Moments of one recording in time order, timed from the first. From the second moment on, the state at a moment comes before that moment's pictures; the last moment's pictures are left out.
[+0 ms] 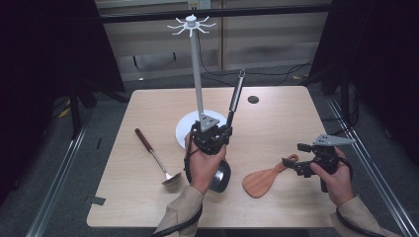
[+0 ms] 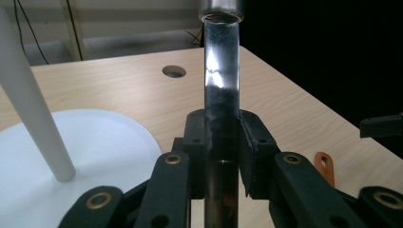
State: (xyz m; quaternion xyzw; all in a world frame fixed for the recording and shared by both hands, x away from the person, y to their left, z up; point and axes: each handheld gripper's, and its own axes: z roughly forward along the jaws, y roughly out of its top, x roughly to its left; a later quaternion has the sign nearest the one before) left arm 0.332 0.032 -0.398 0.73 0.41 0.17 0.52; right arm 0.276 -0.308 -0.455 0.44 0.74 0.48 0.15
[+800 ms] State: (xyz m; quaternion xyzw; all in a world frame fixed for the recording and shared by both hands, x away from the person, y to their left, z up) left arm 0.317 0.055 -0.382 0.68 0.41 0.22 0.57; right arm 0.278 -0.306 -0.456 0.44 0.75 0.48 0.15
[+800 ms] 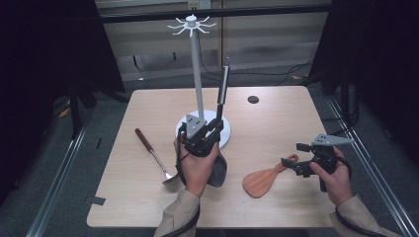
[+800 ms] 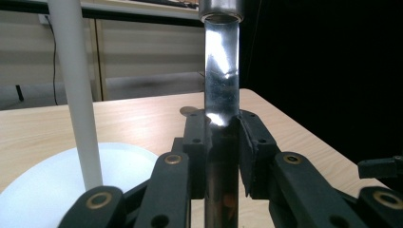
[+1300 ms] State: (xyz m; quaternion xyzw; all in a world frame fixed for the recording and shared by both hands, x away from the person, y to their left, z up) left arm 0.311 0.064 -0.371 0.64 0.41 0.24 0.60; right arm 0.280 -0.303 -0.456 0.43 0.75 0.48 0.14
